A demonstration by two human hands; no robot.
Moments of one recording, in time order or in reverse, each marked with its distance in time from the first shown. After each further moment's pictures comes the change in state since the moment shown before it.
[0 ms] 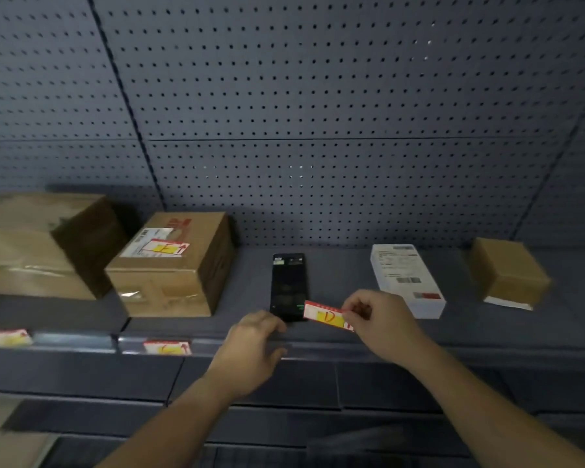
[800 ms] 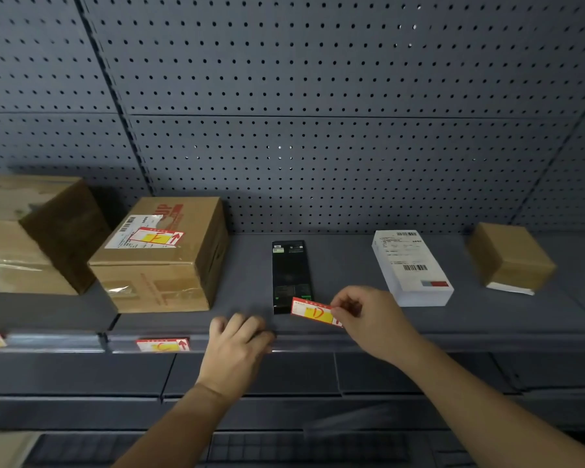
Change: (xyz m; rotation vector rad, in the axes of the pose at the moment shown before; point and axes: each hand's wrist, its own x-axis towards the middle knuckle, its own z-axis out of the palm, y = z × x) left_hand -0.016 -0.056 0.031 0.417 0.326 0.305; right_hand 0.009 -0.012 0.034 -0.008 -0.036 0.012
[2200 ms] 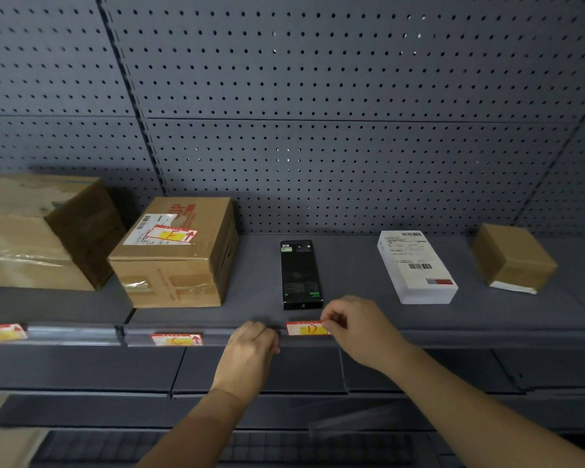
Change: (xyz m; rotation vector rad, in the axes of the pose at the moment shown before) left_hand -0.009 0.010 0.000 -0.363 -0.098 -0.235; right_hand -0.006 -0.009 0.030 -0.122 -0.090 -0.085
